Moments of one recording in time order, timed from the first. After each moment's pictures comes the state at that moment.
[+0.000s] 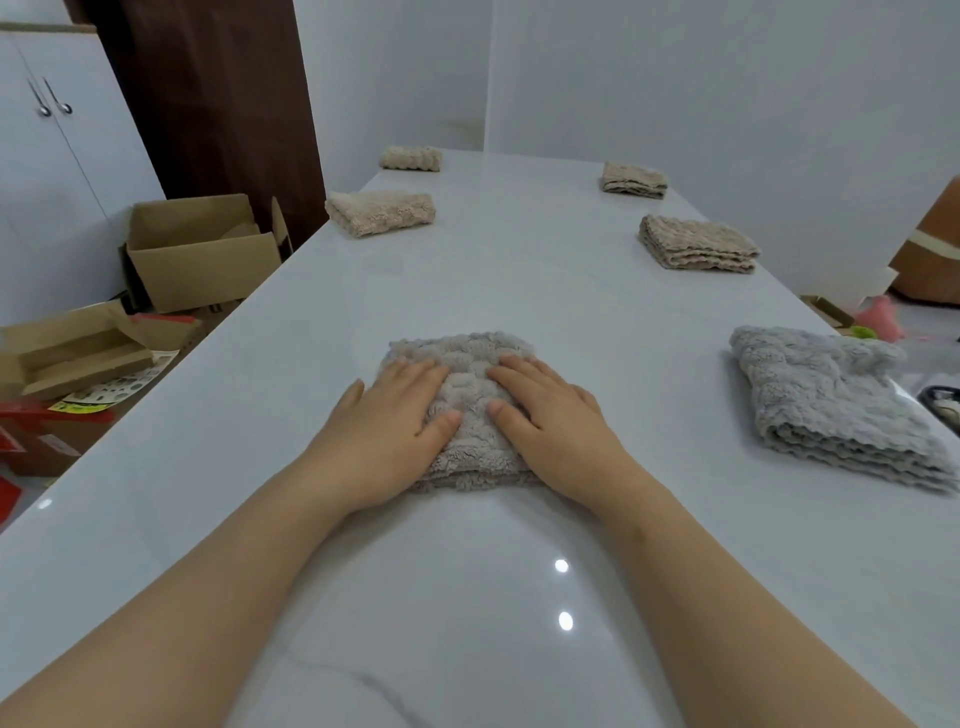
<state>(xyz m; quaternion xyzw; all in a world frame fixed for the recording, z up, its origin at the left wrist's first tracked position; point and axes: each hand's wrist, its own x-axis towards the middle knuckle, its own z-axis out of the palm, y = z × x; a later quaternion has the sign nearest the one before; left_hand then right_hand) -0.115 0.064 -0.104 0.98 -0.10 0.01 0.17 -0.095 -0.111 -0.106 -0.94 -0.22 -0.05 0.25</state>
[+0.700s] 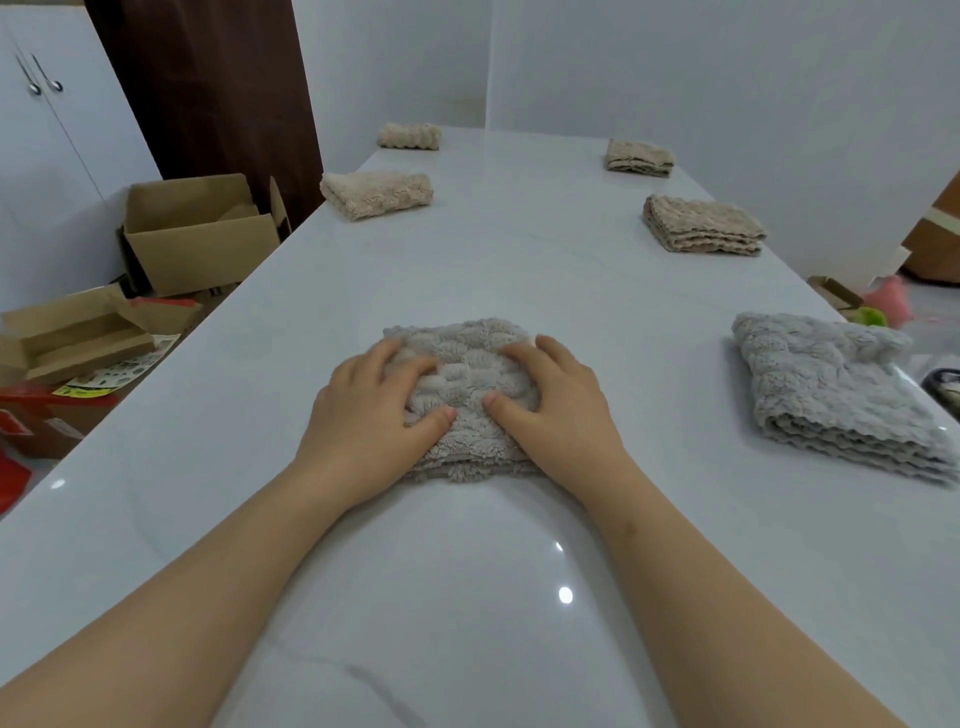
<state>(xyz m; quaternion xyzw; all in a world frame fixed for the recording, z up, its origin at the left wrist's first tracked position) -0.114 0.065 -0.116 0.97 -0.03 0.10 0.20 -0.094 -0.111 -0.110 -0.93 -0.11 -0.08 0.34</state>
